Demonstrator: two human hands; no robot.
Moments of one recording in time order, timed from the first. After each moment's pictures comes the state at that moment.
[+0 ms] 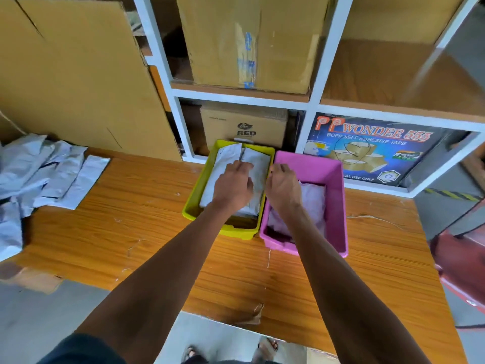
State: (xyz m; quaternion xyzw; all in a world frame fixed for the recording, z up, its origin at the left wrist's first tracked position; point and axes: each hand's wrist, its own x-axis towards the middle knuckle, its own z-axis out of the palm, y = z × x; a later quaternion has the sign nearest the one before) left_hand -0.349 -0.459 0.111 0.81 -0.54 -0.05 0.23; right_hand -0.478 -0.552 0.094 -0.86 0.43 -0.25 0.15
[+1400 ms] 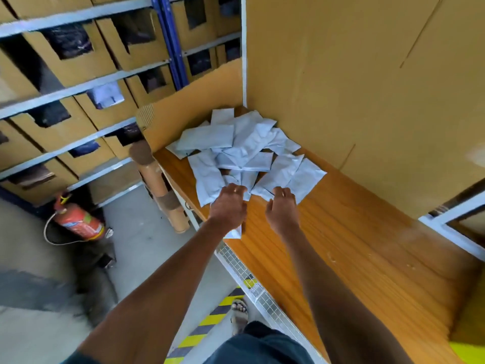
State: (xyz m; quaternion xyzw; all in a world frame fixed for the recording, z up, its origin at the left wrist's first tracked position) left_hand 0.179 0.003 0.041 0.95 -0.25 -0.08 0.18; right_hand 0.113 -0.160 0.015 -0.94 0.21 -0.08 0.24
